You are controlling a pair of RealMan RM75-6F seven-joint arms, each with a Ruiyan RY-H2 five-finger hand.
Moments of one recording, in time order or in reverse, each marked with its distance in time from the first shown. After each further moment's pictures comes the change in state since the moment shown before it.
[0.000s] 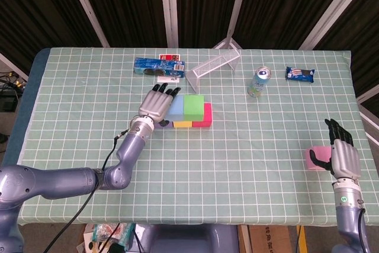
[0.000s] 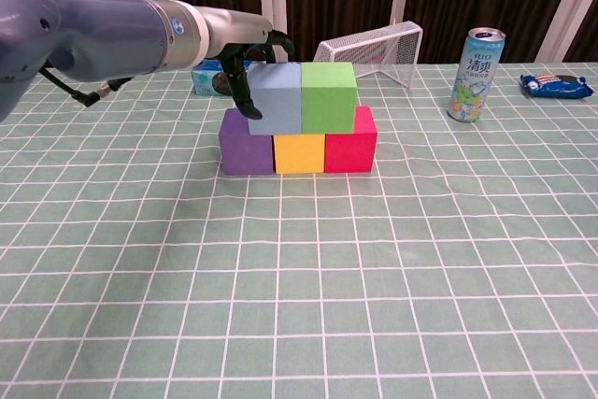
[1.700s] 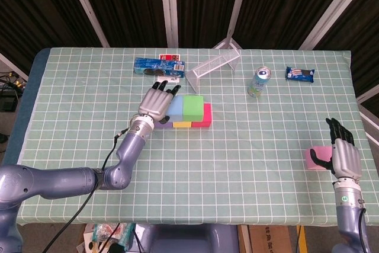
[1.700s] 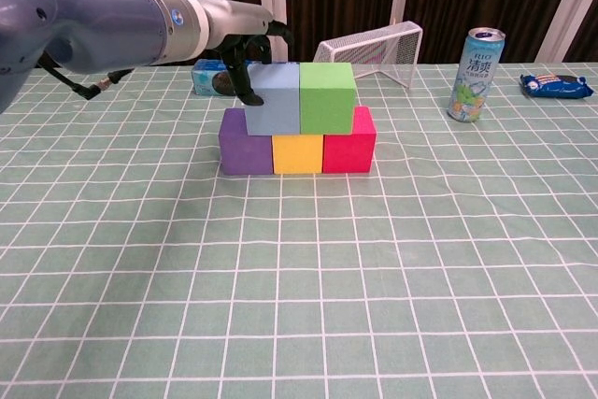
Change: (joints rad) left arm -0.004 0.012 -0.007 -0.017 -0.001 0.020 0.019; right arm -0.003 0.001 0.005 0.001 -0.005 0.005 0.009
